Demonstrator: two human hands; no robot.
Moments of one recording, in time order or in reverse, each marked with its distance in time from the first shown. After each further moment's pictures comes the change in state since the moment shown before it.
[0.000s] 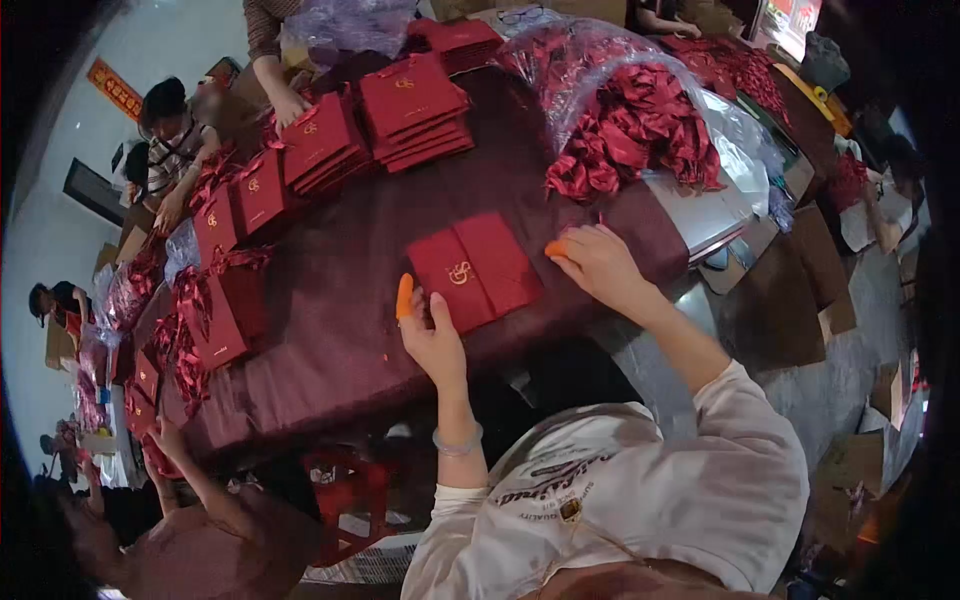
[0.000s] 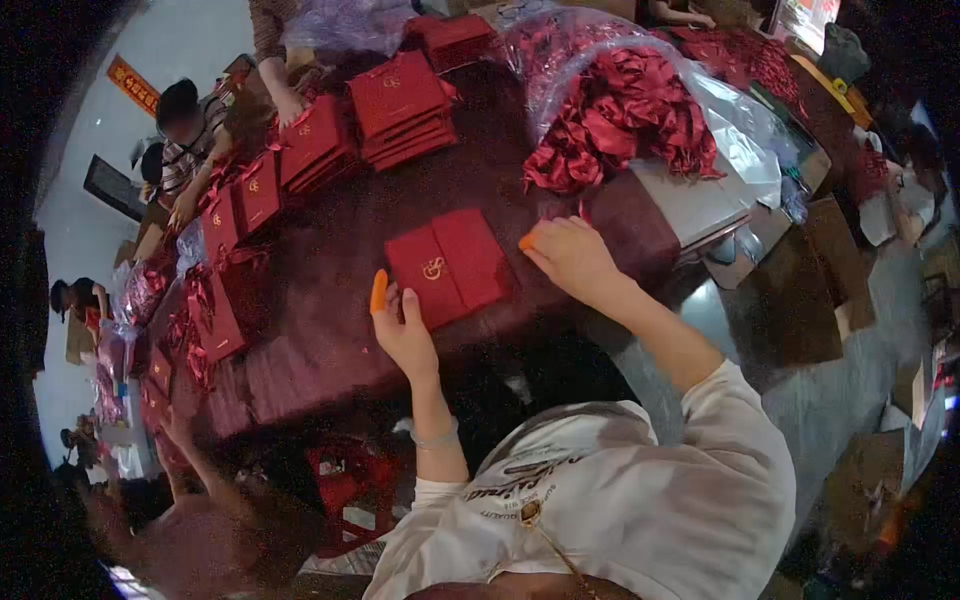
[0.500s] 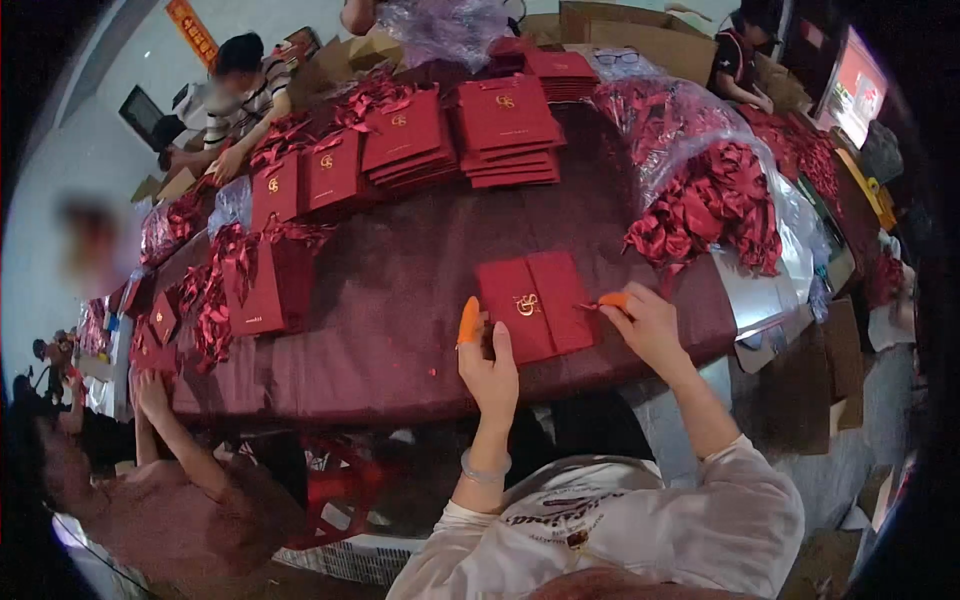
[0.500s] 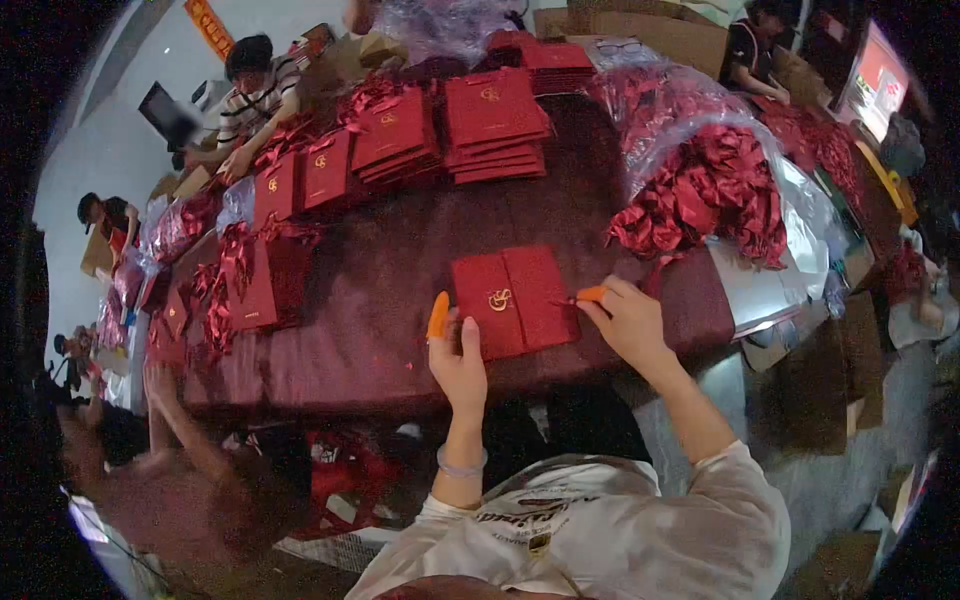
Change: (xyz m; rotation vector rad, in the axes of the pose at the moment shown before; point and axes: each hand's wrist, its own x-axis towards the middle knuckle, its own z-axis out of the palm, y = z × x) left_hand -0.004 0.004 -0.001 0.031 0.003 0.011; right_hand 0.010 -0.007 0.017 0.023 0.007 0.121
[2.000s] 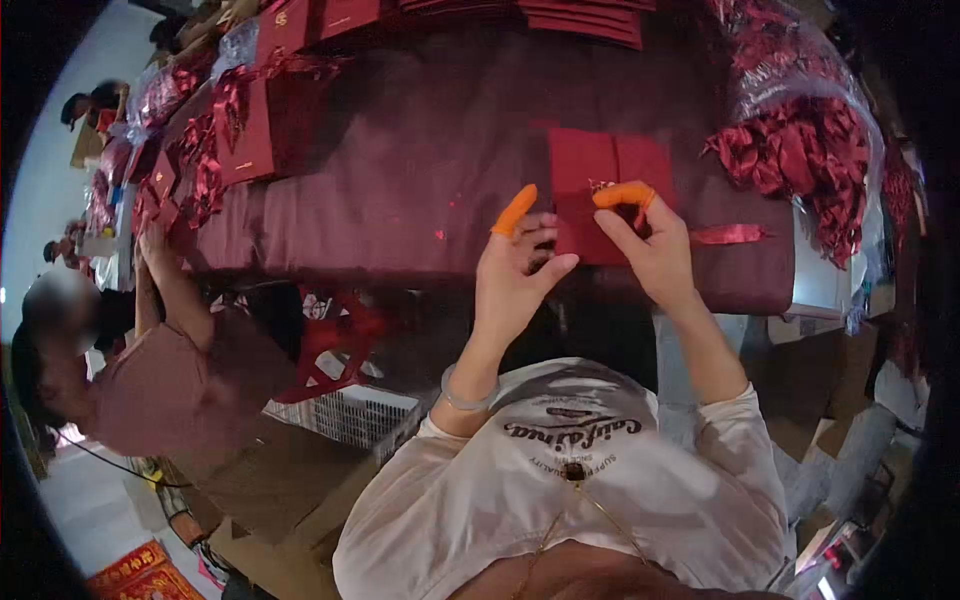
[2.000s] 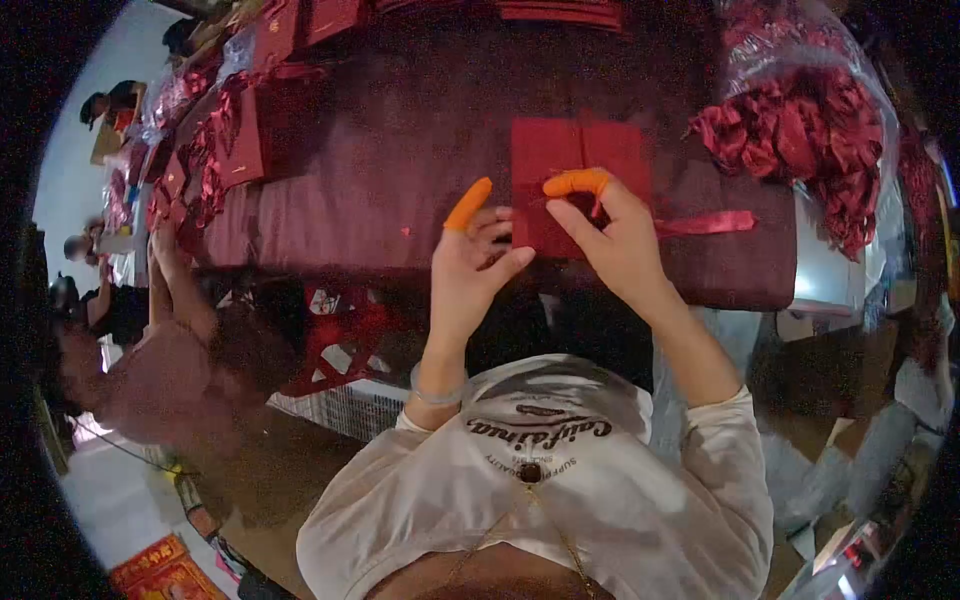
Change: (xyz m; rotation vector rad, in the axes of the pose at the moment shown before) left_hand -0.021 0.023 -0.021 -0.191 -0.346 -0.284; right_hand 0.018 -0.057 0.021 0.787 -0.221 0.240
